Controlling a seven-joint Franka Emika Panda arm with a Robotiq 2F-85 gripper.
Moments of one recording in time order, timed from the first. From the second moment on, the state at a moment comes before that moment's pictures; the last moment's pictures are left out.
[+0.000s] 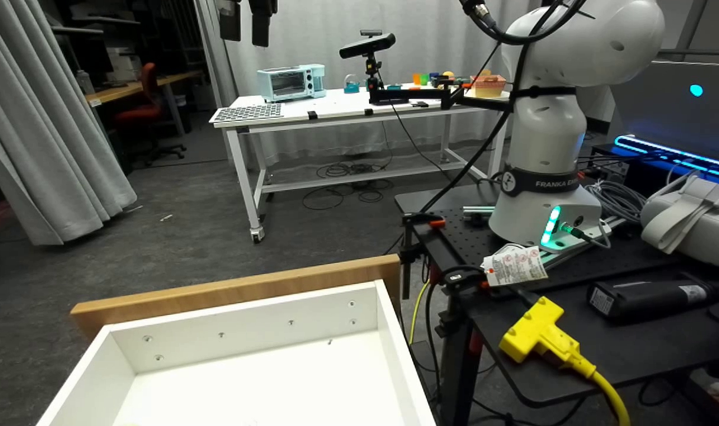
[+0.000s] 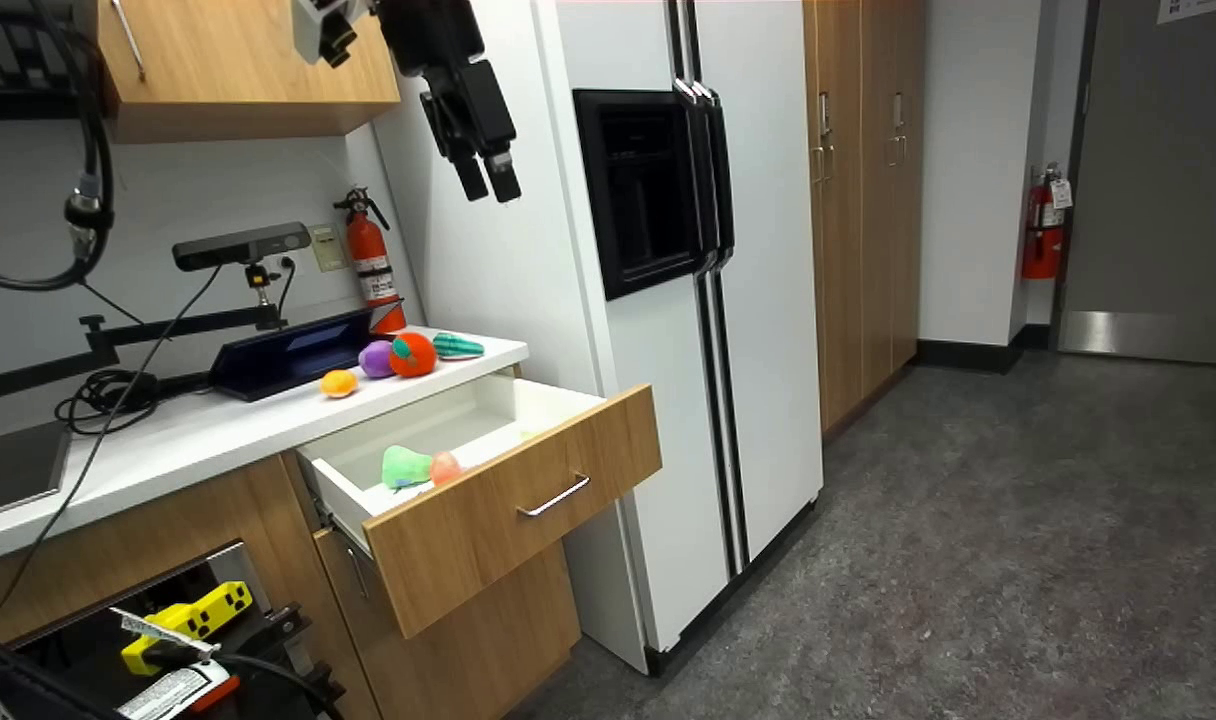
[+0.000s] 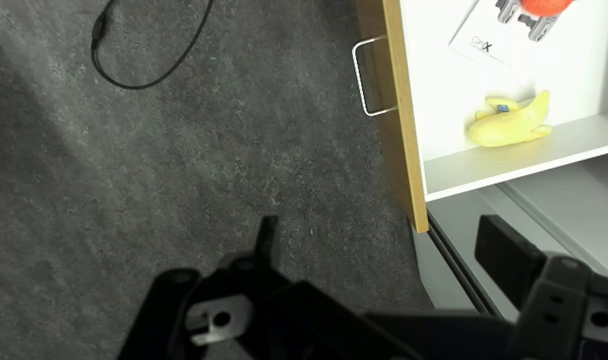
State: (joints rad) arm -0.04 -0.43 0.02 -2.34 0.03 2.12 0.24
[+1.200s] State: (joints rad) arm -0.04 -0.43 0.02 -2.34 0.03 2.05 0.22
